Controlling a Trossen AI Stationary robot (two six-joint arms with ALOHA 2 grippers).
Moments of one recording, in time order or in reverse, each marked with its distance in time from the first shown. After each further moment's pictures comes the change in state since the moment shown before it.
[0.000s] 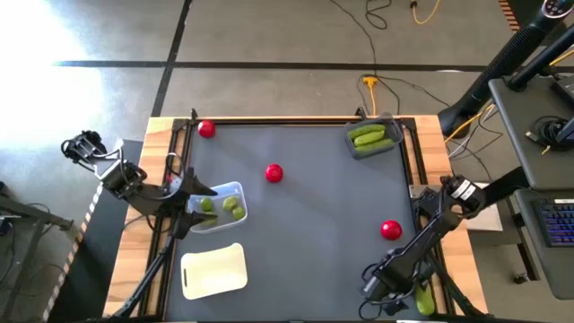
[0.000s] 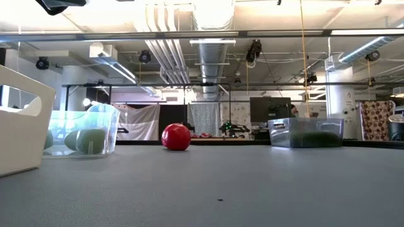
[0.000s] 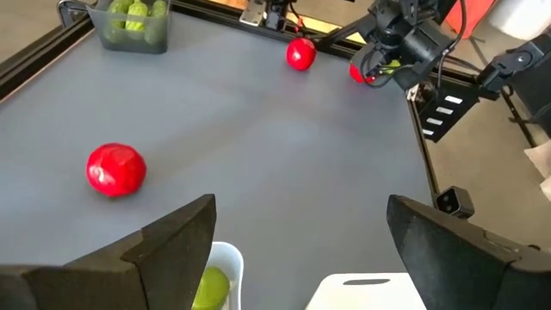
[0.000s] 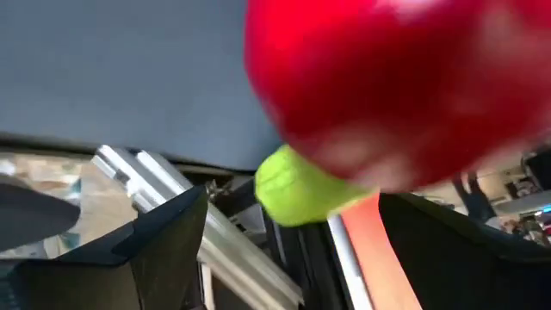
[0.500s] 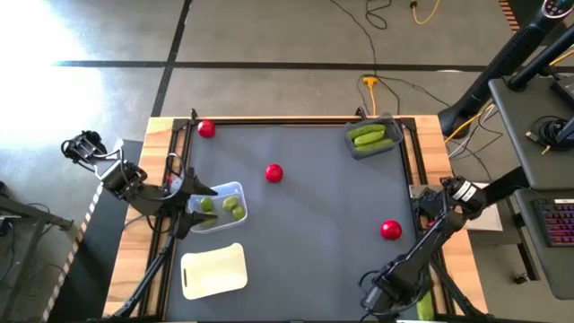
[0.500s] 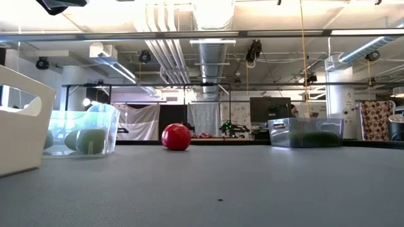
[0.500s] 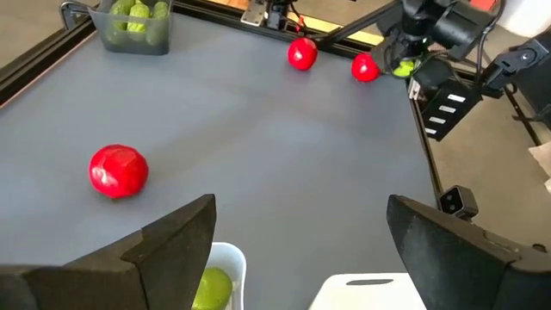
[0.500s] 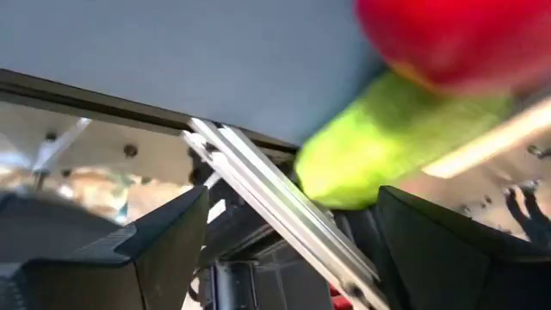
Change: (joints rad) left arm 0.000 0.004 0.000 0.000 -0.004 0.008; right arm 0.032 0.005 0.156 -0.035 0.117 0.165
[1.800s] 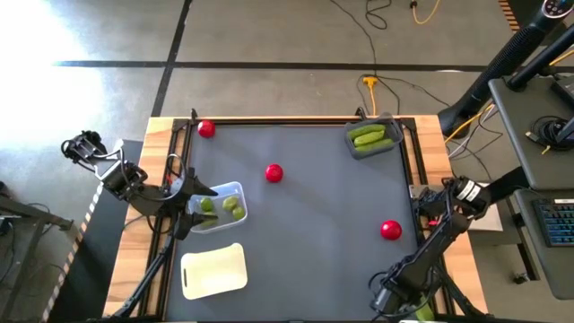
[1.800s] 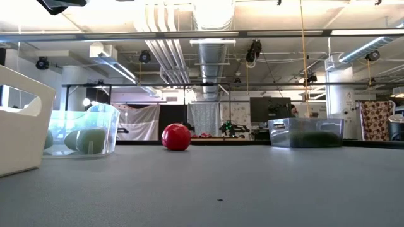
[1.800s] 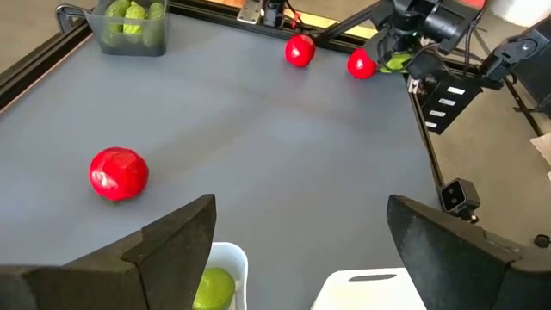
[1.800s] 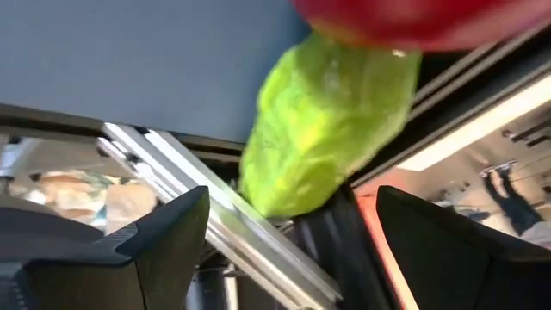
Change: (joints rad) left arm 0.000 0.003 0.000 -0.001 0.009 0.026; right arm 0.061 -0.021 -0.102 0.077 -0.046 0.049
